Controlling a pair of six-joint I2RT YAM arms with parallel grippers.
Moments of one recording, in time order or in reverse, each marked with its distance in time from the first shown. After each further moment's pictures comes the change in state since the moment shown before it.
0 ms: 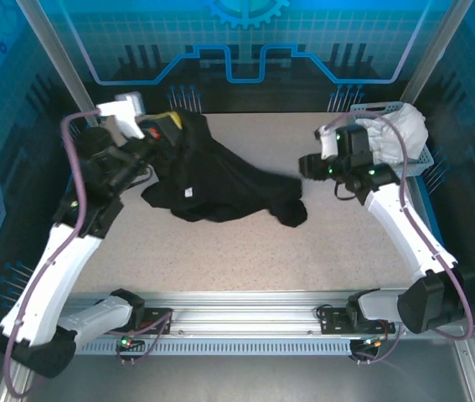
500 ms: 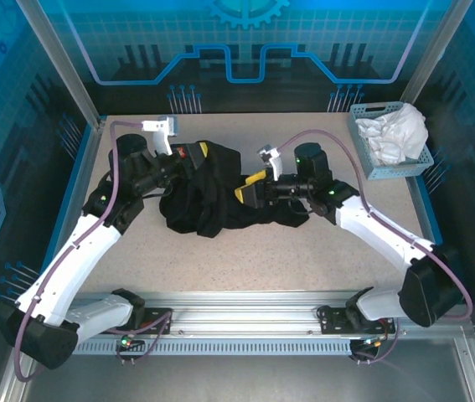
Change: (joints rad) left arm -0.020 0.029 -0.156 0.027 0.170 -0.051; right arm 0.267 0.092 -0.129 0.486 -0.507 0.200
